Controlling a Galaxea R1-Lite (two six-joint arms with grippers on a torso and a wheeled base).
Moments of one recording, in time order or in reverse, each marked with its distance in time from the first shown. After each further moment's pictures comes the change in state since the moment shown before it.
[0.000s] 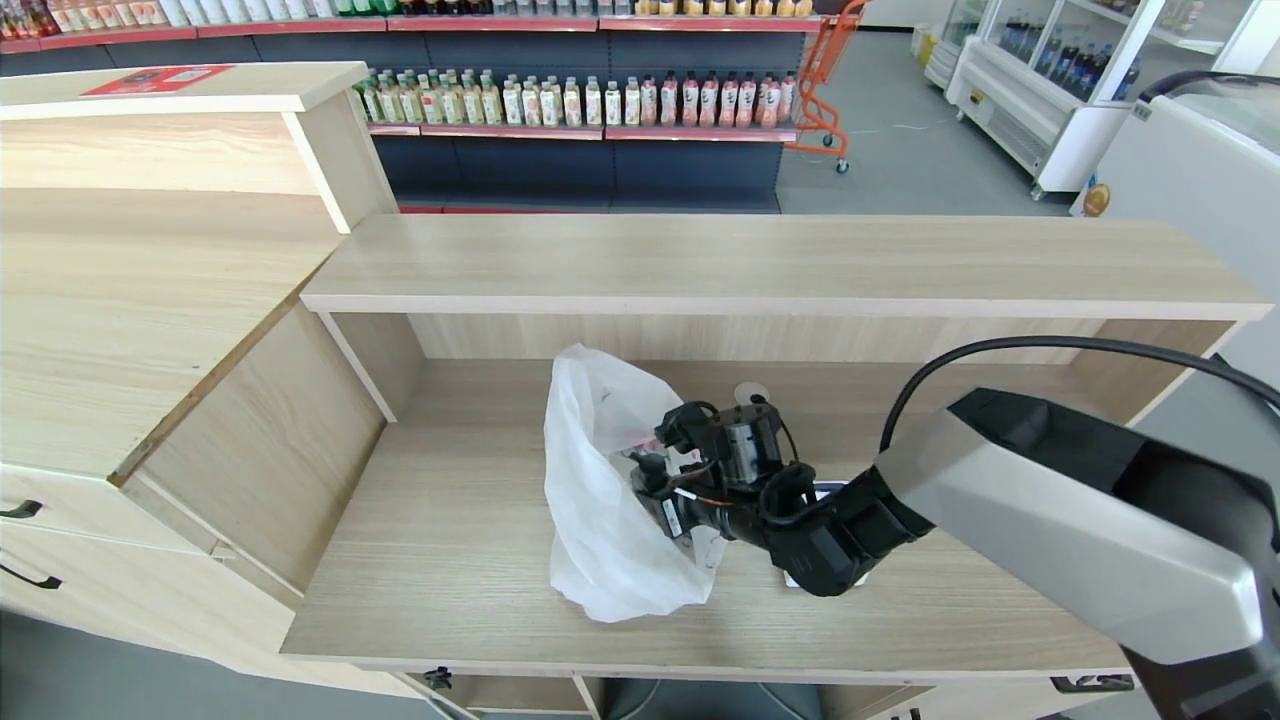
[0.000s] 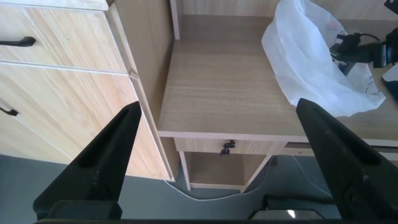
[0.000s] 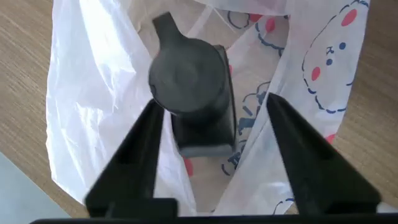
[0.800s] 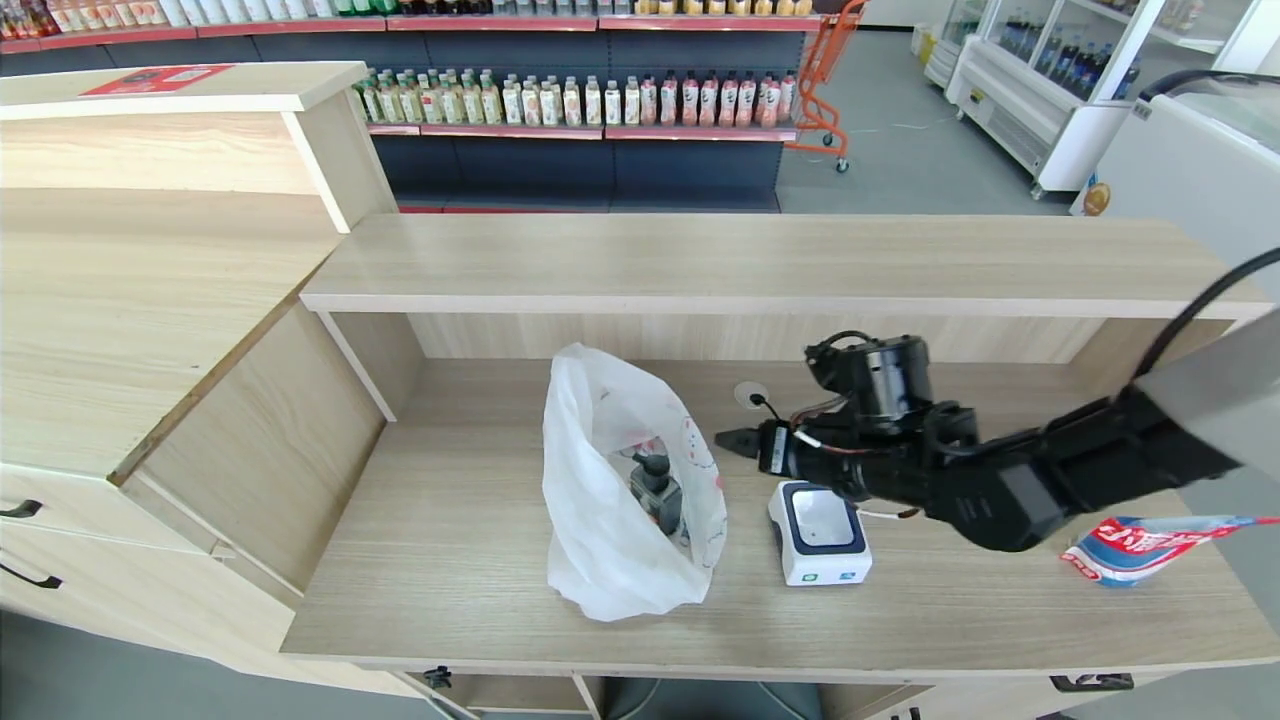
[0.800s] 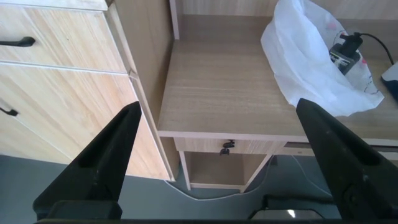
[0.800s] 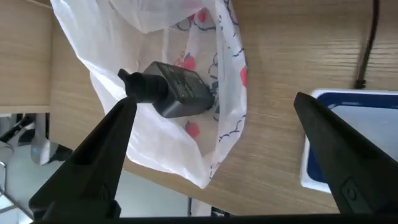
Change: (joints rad) left arm -0.001 0.000 0.000 0.000 0.000 0.000; right arm -0.161 -0.400 0.273 0.164 0.078 0.507
